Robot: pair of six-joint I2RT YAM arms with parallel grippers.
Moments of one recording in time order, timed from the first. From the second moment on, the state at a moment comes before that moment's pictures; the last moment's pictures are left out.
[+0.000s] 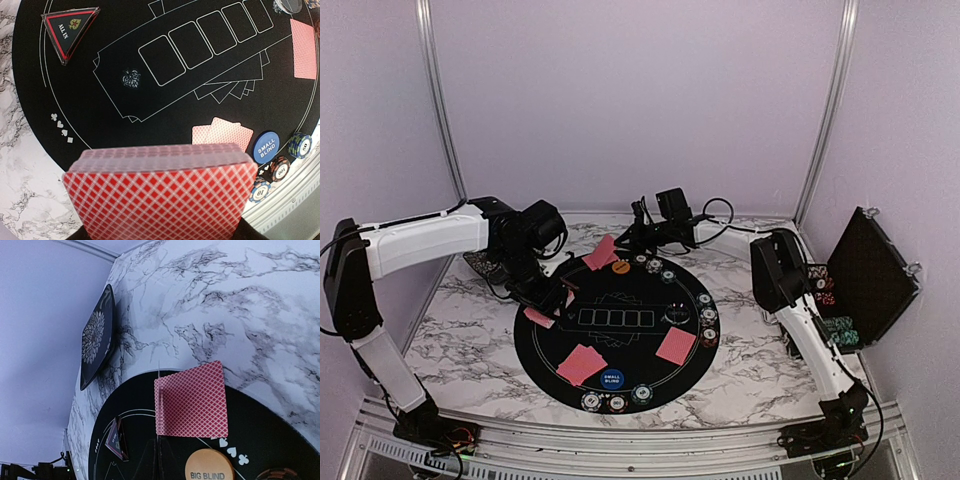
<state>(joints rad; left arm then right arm) -0.69 1.67 1.36 -1.07 0.10 -0.16 0.54 2.68 2.30 -0.20 -0.68 0.68</state>
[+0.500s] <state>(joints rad) -0.69 1.67 1.35 -1.07 0.10 -0.16 0.56 2.68 2.31 -0.26 -0.61 0.63</state>
